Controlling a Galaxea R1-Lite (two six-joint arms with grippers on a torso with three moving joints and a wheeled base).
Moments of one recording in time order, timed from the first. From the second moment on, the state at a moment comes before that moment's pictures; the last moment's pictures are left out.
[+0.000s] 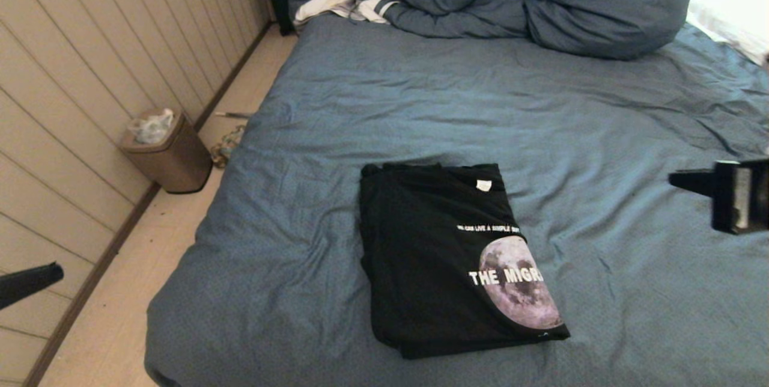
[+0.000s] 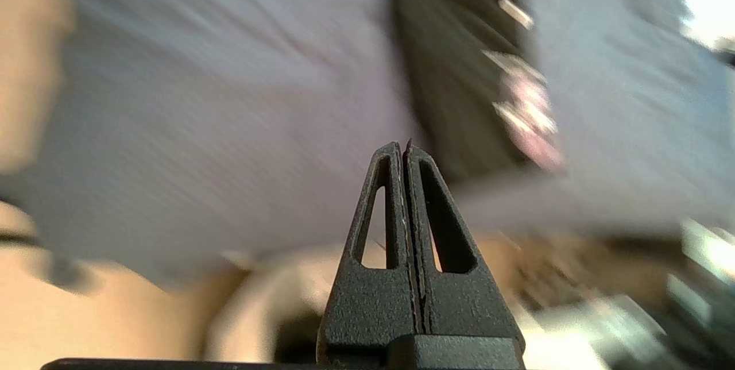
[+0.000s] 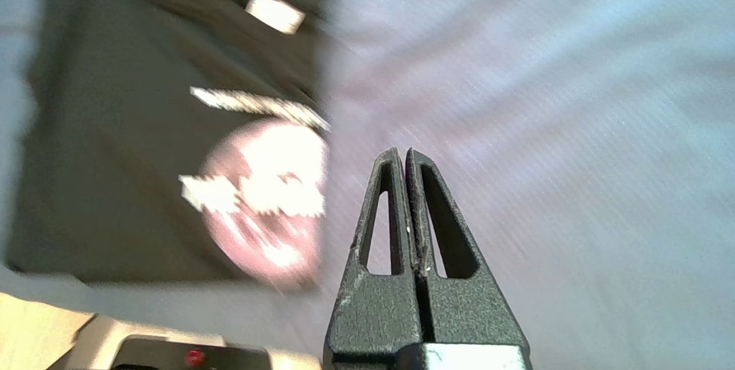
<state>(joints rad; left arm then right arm) 0.24 0.78 -0.78 0.39 -0.77 -0.21 0.48 1.11 -1.10 0.40 -0.40 0.15</state>
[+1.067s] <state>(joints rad) 0.01 0.33 -0.42 0.41 -0.40 -0.12 0.20 0.32 -0.23 0.09 -0.24 0.05</state>
